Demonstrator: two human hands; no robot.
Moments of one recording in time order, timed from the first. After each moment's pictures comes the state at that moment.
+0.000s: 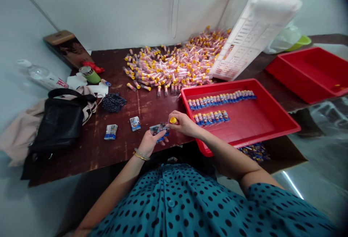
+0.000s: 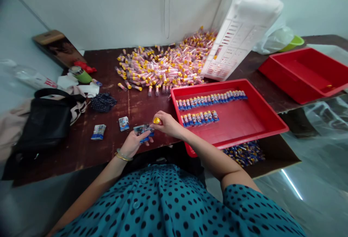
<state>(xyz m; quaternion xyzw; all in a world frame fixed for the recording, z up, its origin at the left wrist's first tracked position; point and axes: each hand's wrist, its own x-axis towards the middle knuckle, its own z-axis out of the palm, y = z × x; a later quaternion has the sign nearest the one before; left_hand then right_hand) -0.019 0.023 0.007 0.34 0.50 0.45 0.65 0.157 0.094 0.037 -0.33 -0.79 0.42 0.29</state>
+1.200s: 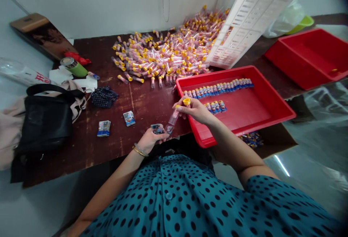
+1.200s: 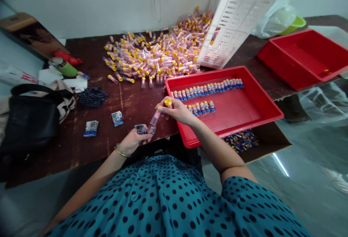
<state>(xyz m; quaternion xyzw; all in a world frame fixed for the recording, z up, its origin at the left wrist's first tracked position) -0.010 0.019 0.002 0.34 0.50 0.35 0.72 0.205 0.102 0.059 -0.36 -0.58 0.63 0.36</state>
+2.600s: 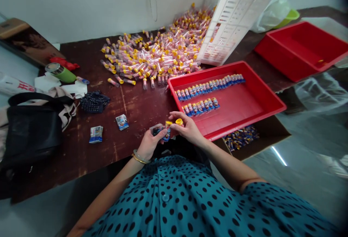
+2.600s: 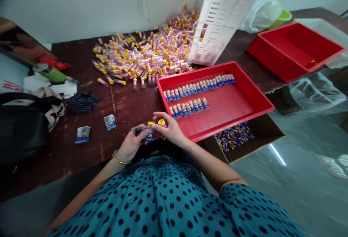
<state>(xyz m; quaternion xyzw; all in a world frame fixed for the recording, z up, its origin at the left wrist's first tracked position) 0.022 0.013 0.023 0.32 0.51 0.40 0.68 0.199 0.037 0.021 -0.43 -0.54 0.57 0.45</state>
